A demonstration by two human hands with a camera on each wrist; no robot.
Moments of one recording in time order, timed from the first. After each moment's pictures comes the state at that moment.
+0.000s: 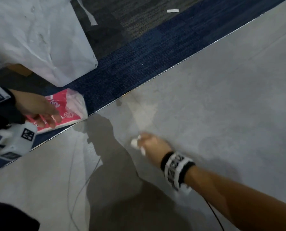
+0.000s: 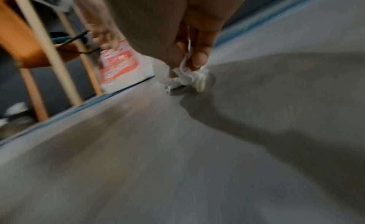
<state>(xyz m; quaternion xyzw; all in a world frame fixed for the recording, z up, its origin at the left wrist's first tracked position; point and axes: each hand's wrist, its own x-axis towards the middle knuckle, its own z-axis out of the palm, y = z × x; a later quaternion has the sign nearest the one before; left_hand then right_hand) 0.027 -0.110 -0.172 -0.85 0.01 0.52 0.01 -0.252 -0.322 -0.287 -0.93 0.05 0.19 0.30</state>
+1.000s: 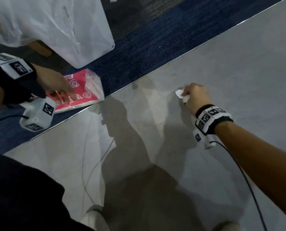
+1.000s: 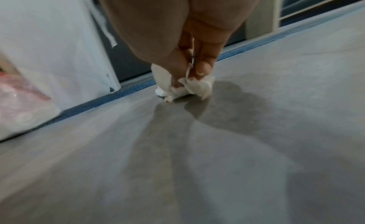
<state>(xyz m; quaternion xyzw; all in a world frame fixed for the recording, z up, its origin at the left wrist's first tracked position) -0.002 -0.123 -0.137 -0.87 -0.01 0.50 0.00 -0.217 -0.424 -0.313 -0.93 0.26 0.09 0.22</state>
